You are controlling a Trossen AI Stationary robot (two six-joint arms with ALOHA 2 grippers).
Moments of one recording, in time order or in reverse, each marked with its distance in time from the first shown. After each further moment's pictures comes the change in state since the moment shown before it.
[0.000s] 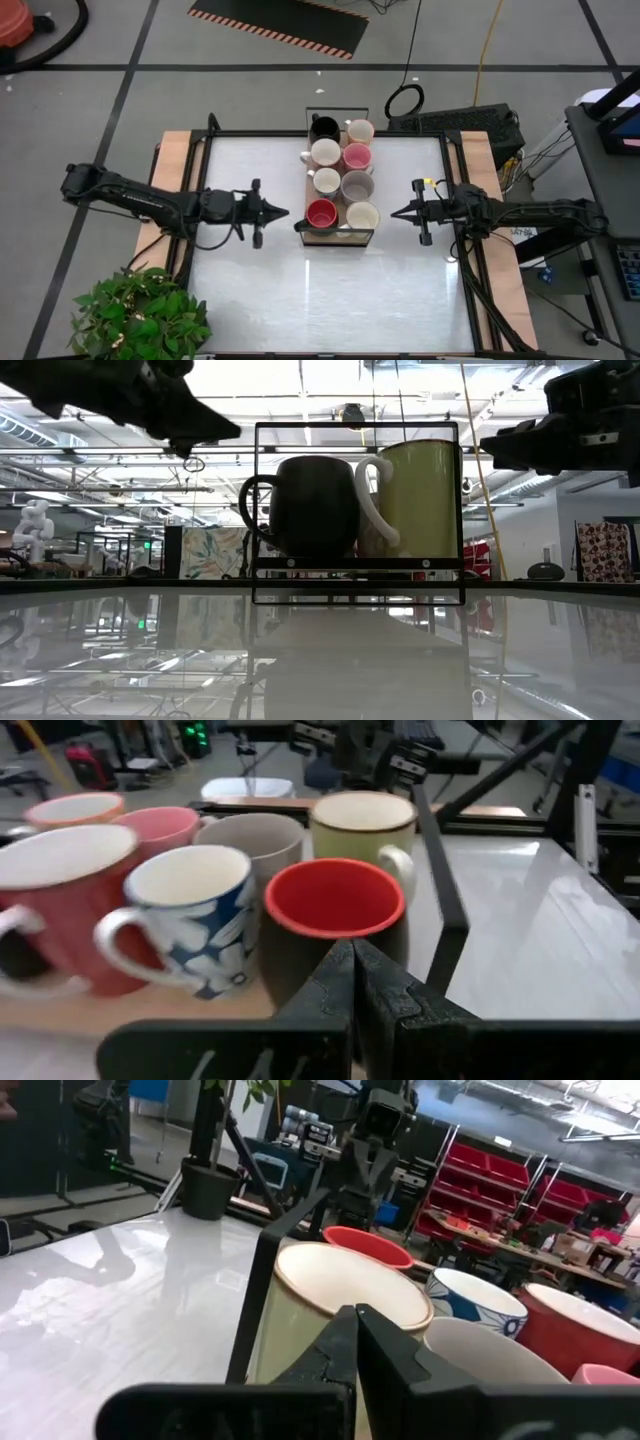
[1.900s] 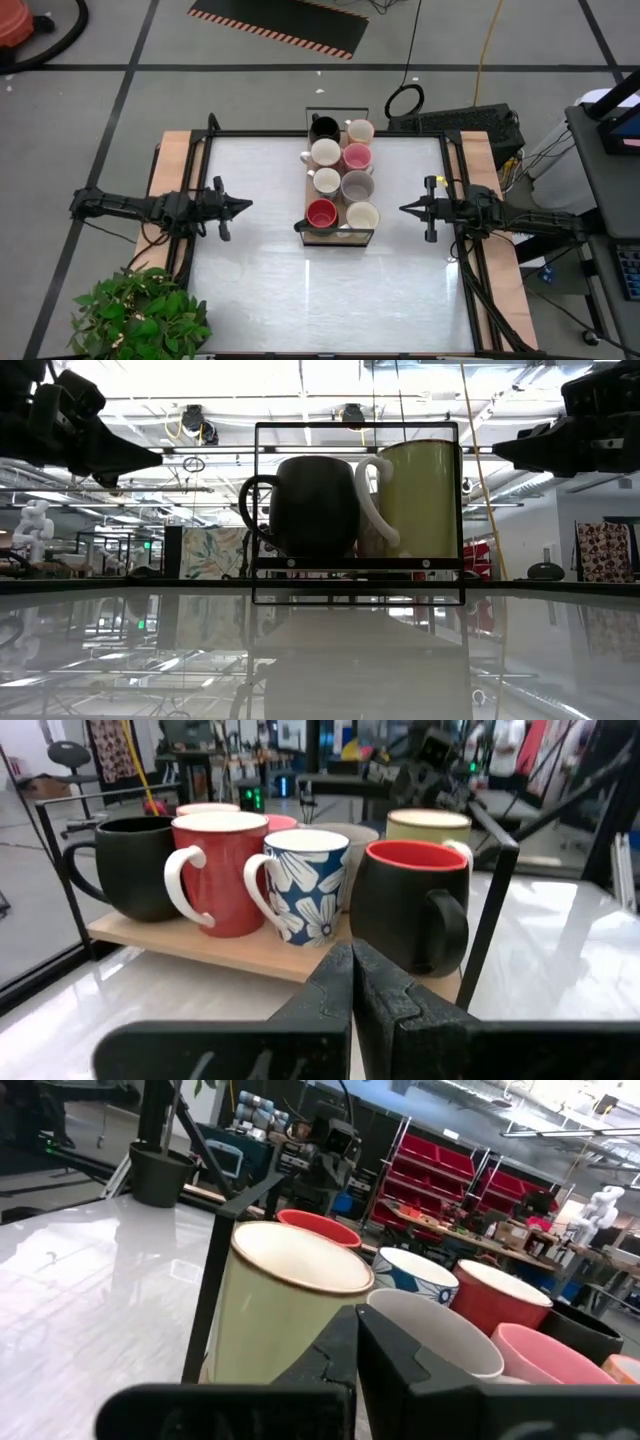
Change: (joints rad) left arm -0.016 -0.862 -0.383 -0.314 -0.155 0.000; right arm 0.000 -0.404 -0.001 -0.399 0.133 -0.023
